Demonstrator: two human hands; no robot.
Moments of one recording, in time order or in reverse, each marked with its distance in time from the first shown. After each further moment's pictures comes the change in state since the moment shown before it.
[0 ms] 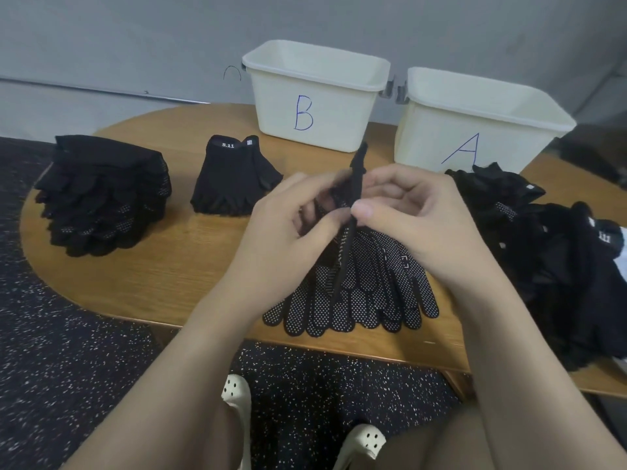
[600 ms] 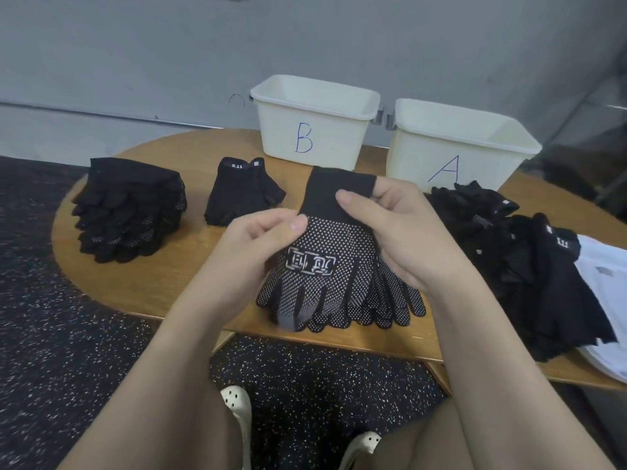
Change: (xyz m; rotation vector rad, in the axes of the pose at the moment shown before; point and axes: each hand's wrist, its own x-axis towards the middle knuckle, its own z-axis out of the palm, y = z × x) left_hand -0.024 -0.002 -0.039 -0.616 -0.168 -0.395; right_hand -0.002 -0.022 0.023 0.232 0.012 0.136
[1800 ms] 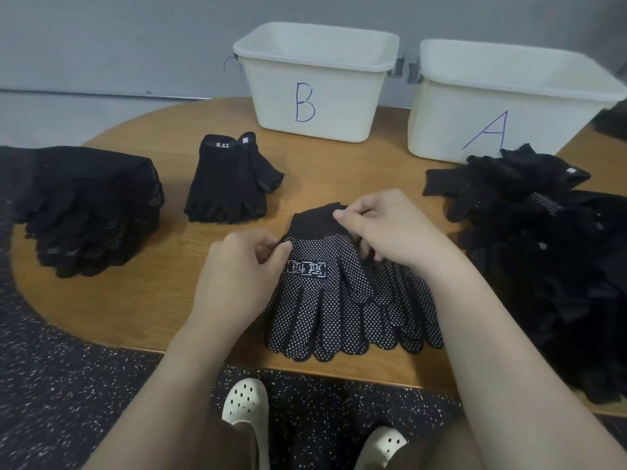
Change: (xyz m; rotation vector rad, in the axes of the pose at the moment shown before) left_hand 0.038 -0.063 -0.018 1.039 0.444 -0.199; right_hand 0.060 0.072 -0.034 -0.716 0.027 0.342
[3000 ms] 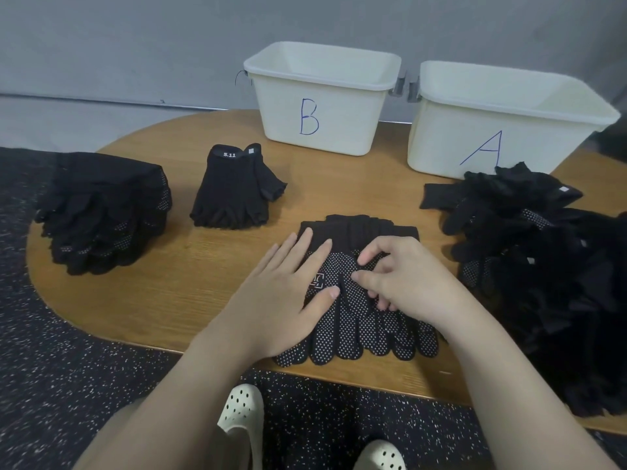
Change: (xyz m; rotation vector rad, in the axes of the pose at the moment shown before) left_hand -0.018 0.006 0.024 0.376 -0.371 0.440; right_hand -0.040 0.026 -0.001 -0.094 -0.036 0.058
